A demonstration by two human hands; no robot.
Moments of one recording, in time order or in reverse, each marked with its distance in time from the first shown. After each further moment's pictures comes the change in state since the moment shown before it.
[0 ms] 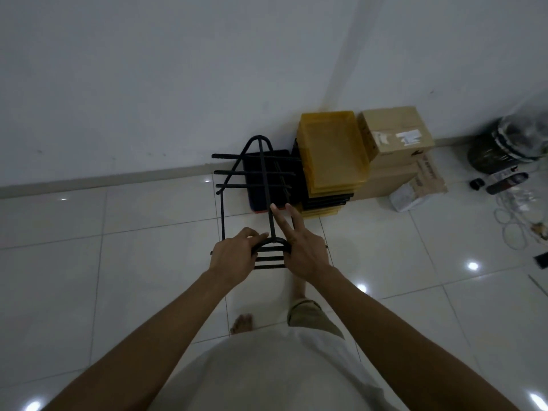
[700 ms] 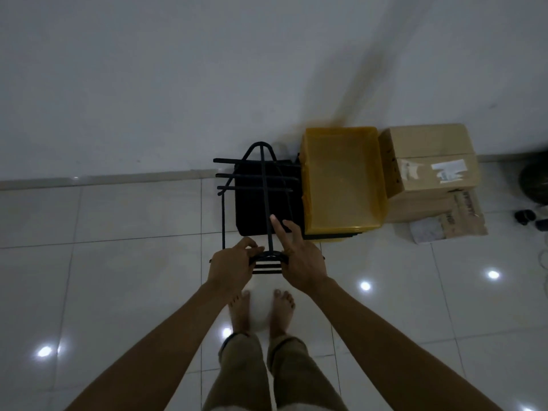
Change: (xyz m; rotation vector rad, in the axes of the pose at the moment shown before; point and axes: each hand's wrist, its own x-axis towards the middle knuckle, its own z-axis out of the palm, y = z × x) left_hand 0.264 0.009 0.042 -0.057 -0.066 -0.185; right_hand 0.215 0.192 0.021 0.030 -0.193 -0.011
